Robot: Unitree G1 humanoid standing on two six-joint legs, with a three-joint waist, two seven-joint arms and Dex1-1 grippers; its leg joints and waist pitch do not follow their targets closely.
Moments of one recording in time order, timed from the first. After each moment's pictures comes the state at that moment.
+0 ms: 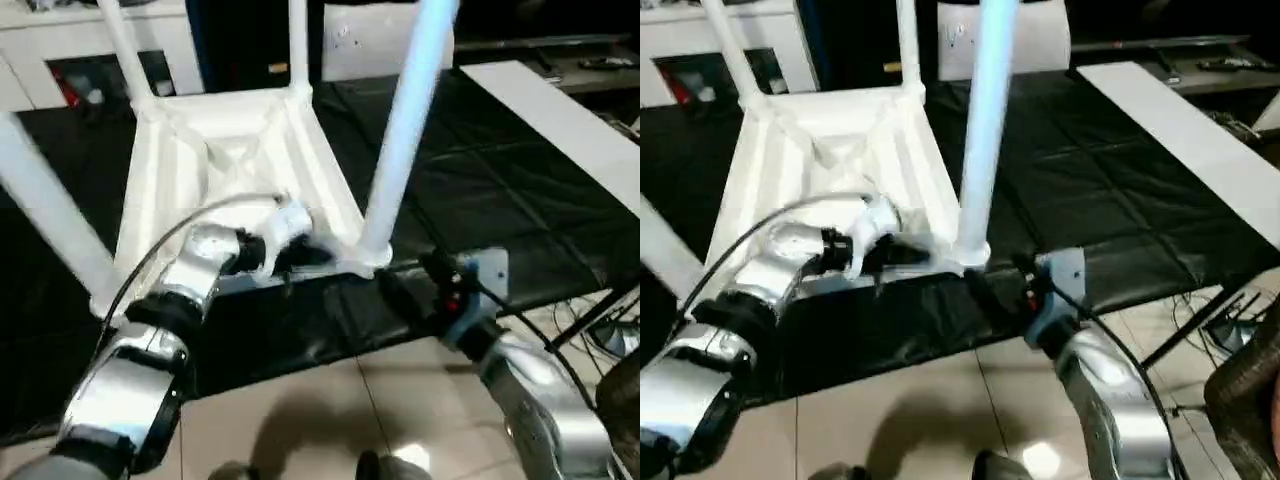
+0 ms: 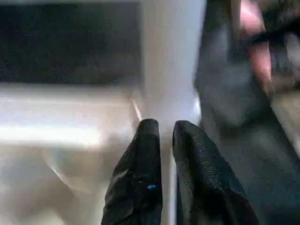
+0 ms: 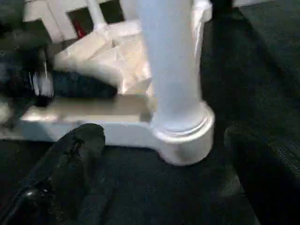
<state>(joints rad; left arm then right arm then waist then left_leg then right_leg) -0.80 0.25 -0.13 0.84 -0.07 -0.09 -1.09 0.02 -0.12 -0.03 -0.28 0.29 0.48 0.47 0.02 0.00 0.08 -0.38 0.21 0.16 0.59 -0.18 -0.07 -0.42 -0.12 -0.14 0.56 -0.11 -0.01</state>
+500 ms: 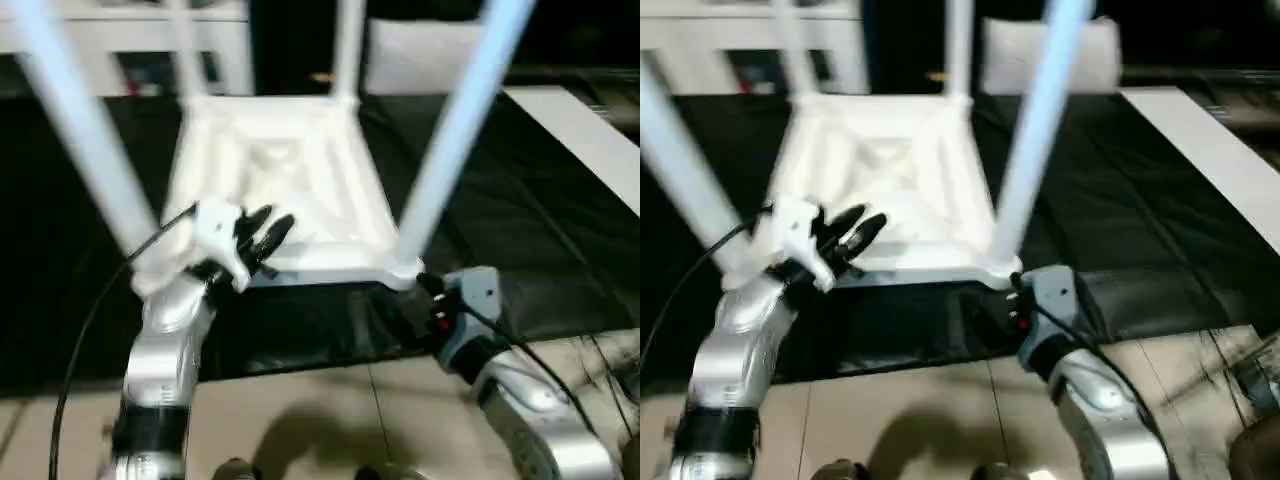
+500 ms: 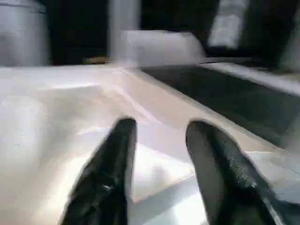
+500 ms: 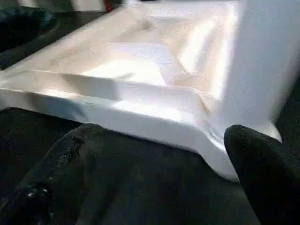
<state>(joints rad) -0.22 0.01 0.13 0.00 -0.06 0.16 -0.46 0.10 -0.12 0.06 -0.40 0.20 0.54 0.37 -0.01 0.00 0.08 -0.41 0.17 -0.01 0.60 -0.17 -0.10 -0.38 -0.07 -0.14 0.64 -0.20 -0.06</state>
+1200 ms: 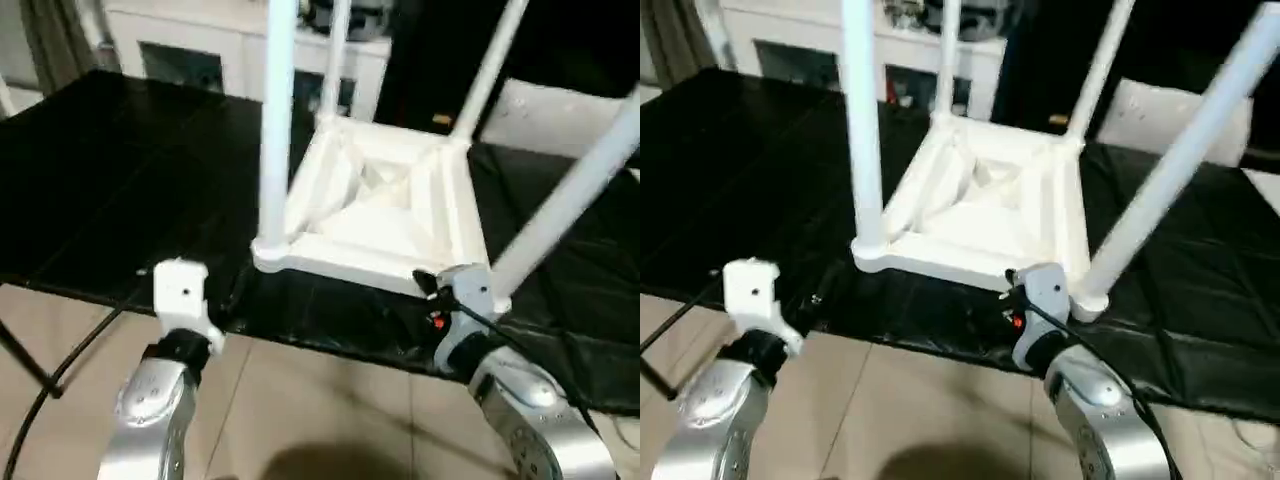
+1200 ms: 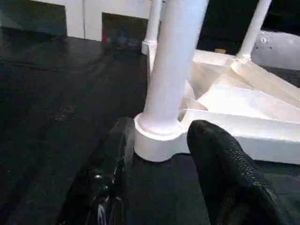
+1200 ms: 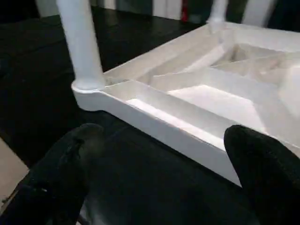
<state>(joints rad) 0.11 0.00 0.08 -0.36 -0.01 0.33 -0.29 0.08 -0.17 0.07 -0.41 0.20 0.53 0.37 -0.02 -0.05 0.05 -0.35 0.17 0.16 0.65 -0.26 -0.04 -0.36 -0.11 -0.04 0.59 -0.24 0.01</state>
